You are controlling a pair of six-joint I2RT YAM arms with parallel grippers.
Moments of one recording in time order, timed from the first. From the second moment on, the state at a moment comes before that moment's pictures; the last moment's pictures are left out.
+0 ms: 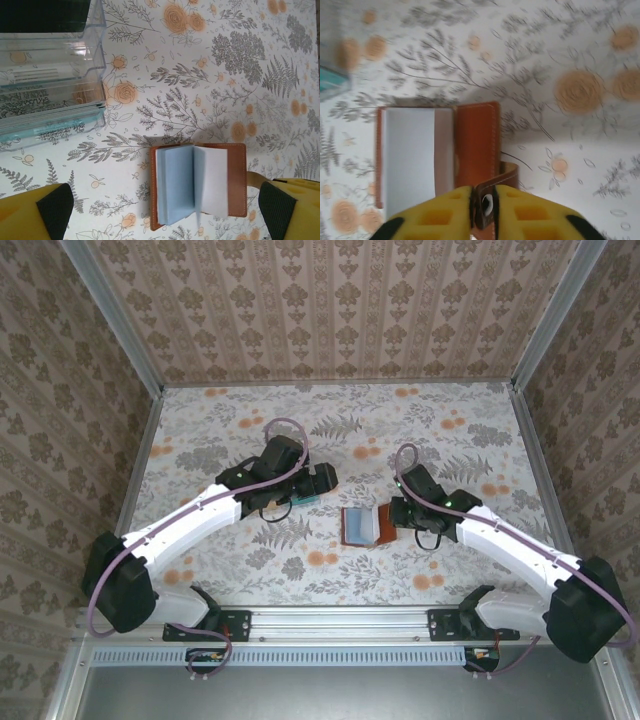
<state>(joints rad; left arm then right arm) -0.77 1.36 1.04 -0.51 0.07 -0.84 0.57 1.18 0.77 -0.64 0.10 0.64</state>
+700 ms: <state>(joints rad) -0.80 1.49 1.04 -0.46 0.22 -0.79 0.57 1.38 0.73 -0.60 0.08 0.60</state>
